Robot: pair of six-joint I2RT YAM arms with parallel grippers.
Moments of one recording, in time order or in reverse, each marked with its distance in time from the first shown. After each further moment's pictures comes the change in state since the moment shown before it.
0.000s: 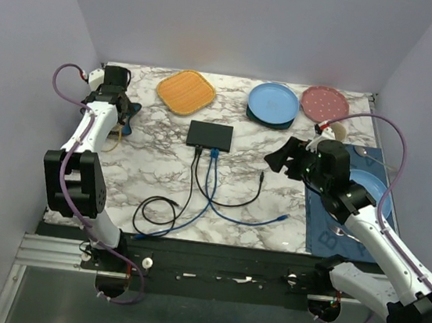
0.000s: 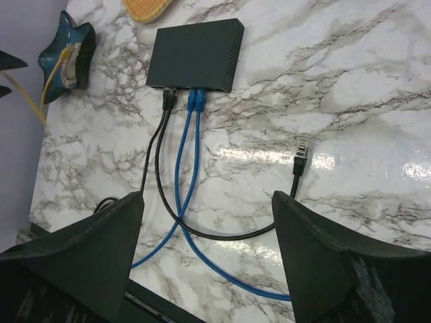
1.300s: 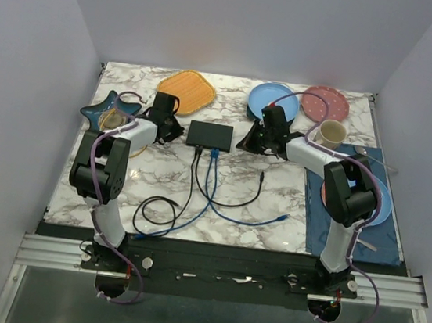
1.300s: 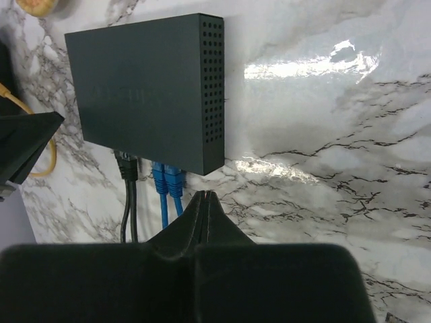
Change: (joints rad) left arm -0.290 0.175 -0.202 0.452 0.409 -0.275; right arm 0.000 0.951 0.449 0.194 -0.171 0.165
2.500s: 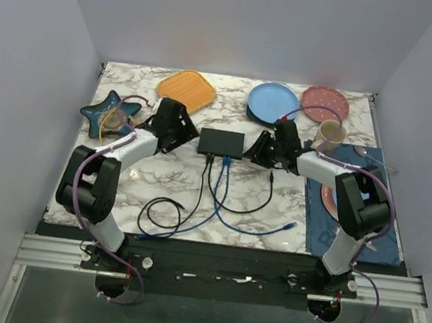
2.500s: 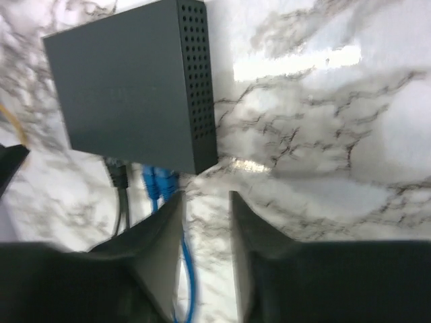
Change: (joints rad) left arm -0.105 -0.122 -0.111 -0.016 0.024 -0.027; right arm -0.045 -0.103 -0.197 0.047 0.022 0.006
